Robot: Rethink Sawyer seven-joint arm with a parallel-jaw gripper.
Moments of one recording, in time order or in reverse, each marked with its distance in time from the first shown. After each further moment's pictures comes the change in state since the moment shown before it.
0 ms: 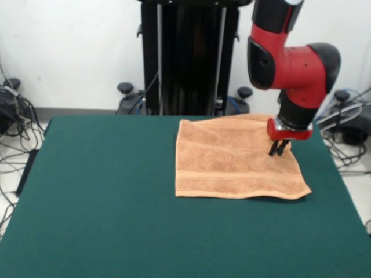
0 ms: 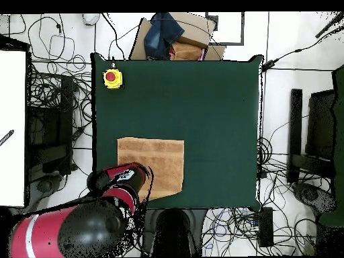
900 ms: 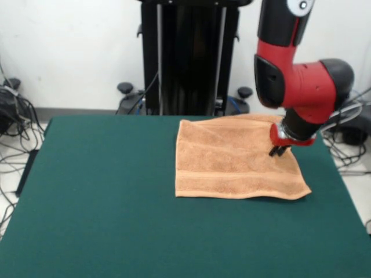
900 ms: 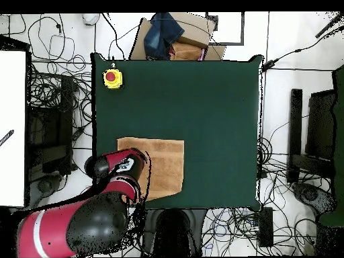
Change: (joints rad) arm -0.024 0.037 0.017 -0.175 -0.013 0.353 0.000
